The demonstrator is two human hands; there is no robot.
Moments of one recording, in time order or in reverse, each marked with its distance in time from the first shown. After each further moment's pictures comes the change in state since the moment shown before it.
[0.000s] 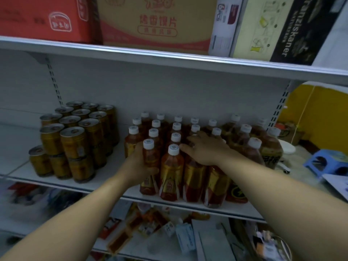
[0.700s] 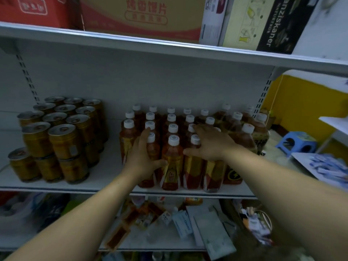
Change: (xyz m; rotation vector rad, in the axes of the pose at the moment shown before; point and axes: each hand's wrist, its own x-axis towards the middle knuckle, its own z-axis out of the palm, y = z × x) left_hand -0.001 0.002 0.009 -0.045 0.069 0.044; right_hand -0.022 0.003 0.012 -0.018 0.071 0.098
